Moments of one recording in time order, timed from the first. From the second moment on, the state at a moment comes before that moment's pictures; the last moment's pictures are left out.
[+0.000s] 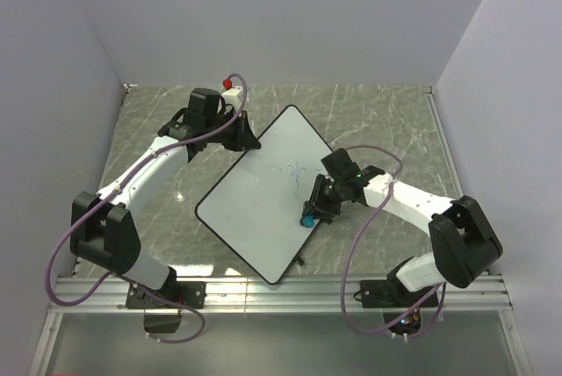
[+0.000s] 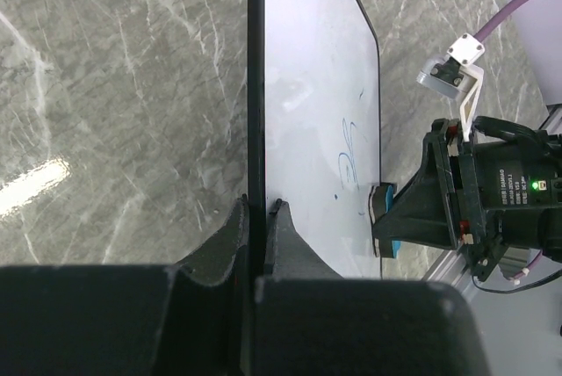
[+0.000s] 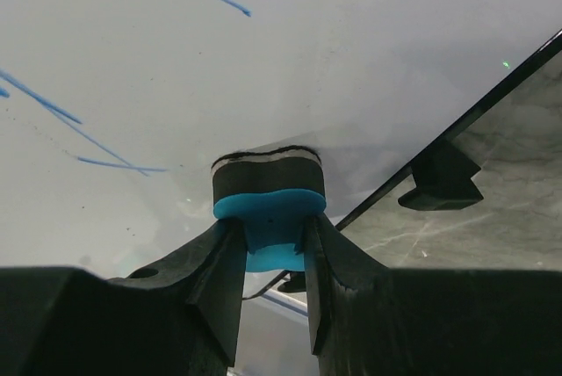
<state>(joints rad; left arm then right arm) -0.39 1.50 1.26 -0.40 0.49 -0.23 0.59 1.46 0.82 -0.49 -0.25 0.90</state>
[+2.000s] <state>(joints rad) -0.39 1.50 1.27 -0.40 0.49 -0.24 0.62 1.55 1.20 -0.24 -0.30 0.82</state>
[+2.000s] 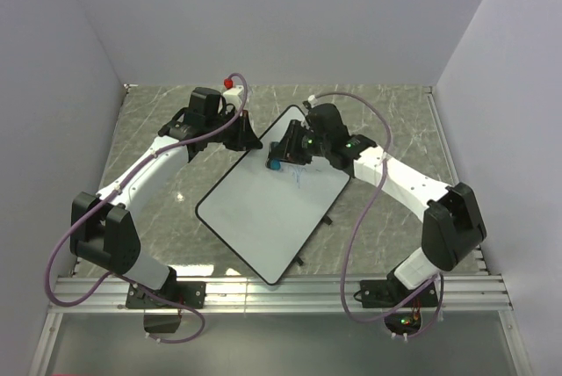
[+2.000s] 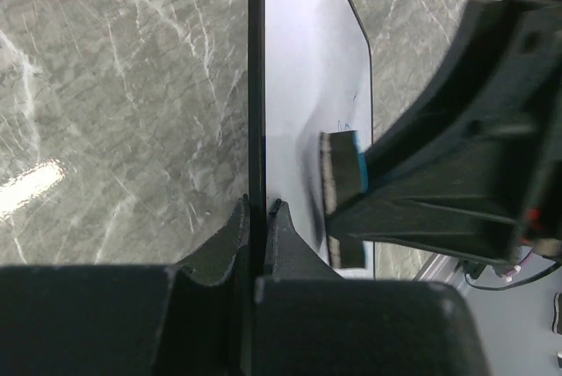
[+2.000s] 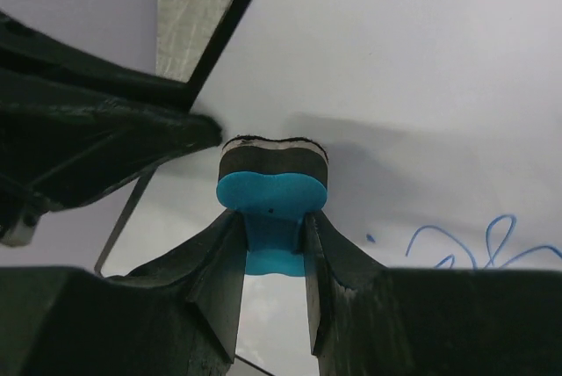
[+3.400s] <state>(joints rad) -0.43 1.50 1.32 -0.44 0.45 -0.24 0.49 1.56 1.21 -0.35 -0.42 0.73</state>
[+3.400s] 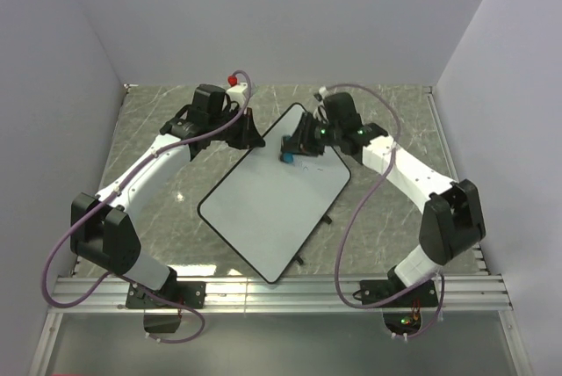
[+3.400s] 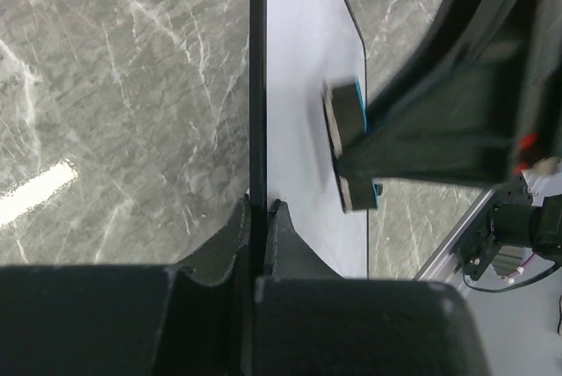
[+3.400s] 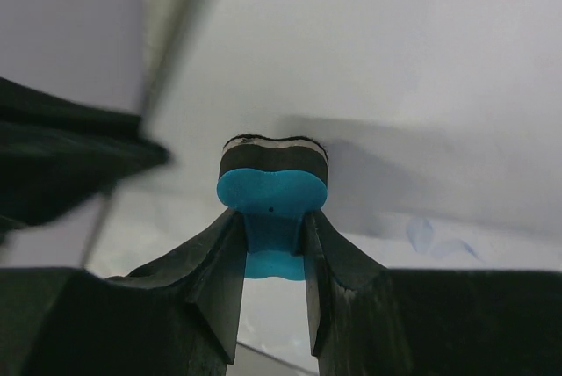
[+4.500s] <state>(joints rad) -0.43 1.51 1.32 -0.47 0.40 -0.24 0.46 1.58 1.11 -0.48 -0.33 0.71</state>
